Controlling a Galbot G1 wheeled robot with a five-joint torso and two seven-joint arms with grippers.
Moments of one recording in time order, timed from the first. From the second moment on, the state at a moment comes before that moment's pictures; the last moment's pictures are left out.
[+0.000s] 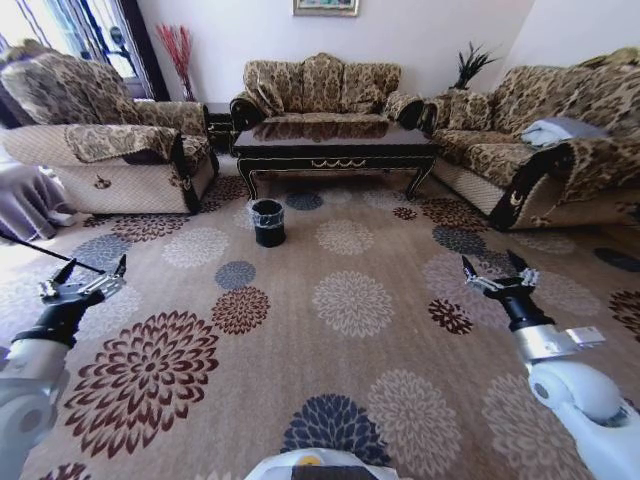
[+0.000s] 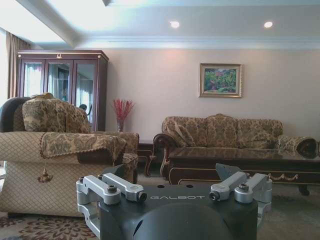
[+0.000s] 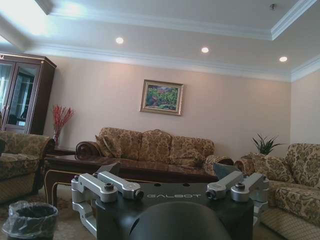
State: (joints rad) left arm 1.65 -1.03 -1.24 -2.24 -0.86 0.15 0.04; right arm -1.70 0.74 0.97 2.09 0.79 0.27 0.08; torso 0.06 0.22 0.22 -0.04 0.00
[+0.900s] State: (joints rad) left arm 1.57 -1.09 -1.07 -2.23 -0.69 0.16 0.06; right arm -1.77 0.81 0.97 2.21 0.77 0.26 0.12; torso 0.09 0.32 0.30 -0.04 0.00
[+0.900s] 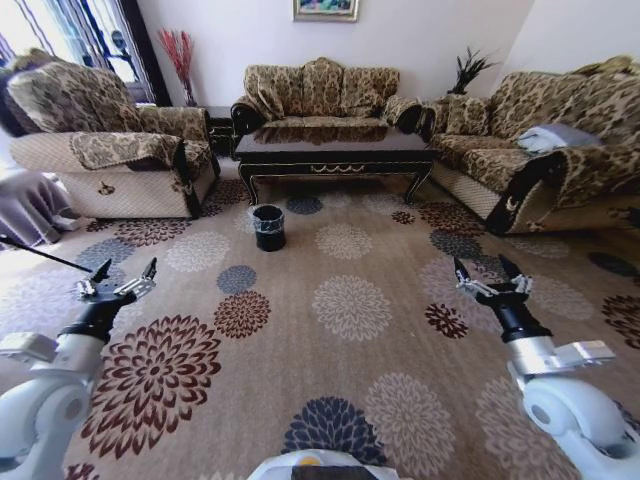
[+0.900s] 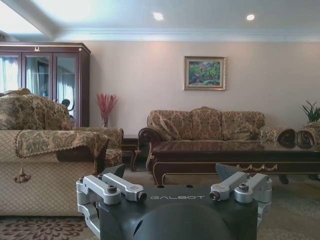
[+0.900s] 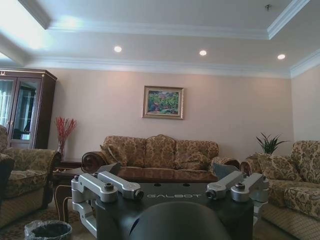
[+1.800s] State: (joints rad) left arm 1.60 -1.21 -0.99 -2.30 -0.60 0.15 0.09; right arm -1.77 0.83 0.96 2.20 0.75 0.26 0.12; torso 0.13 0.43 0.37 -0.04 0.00
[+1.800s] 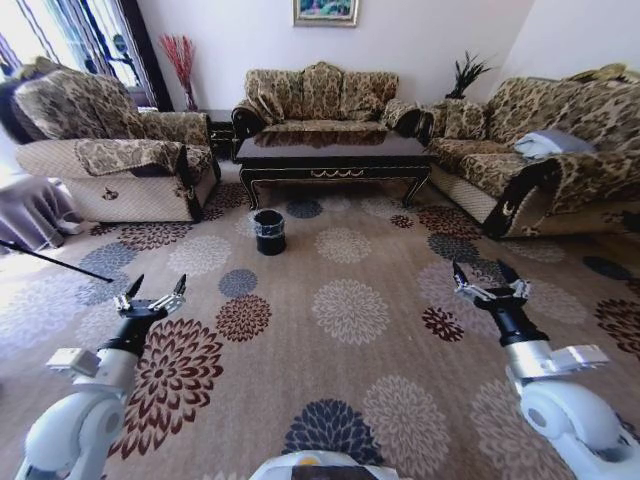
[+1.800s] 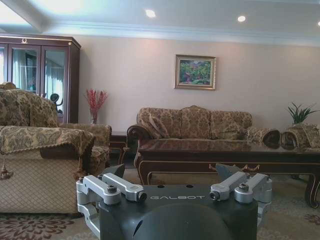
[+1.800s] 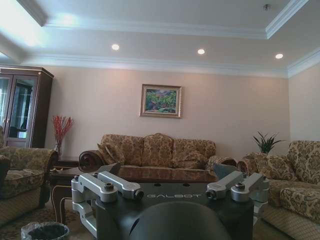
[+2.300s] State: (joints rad) left arm 1.61 -1.21 -0.99 -2.30 -0.60 0.15 0.08; right arm -1.77 0.83 0.95 2.19 0.75 0.26 0.11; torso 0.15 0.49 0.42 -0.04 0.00
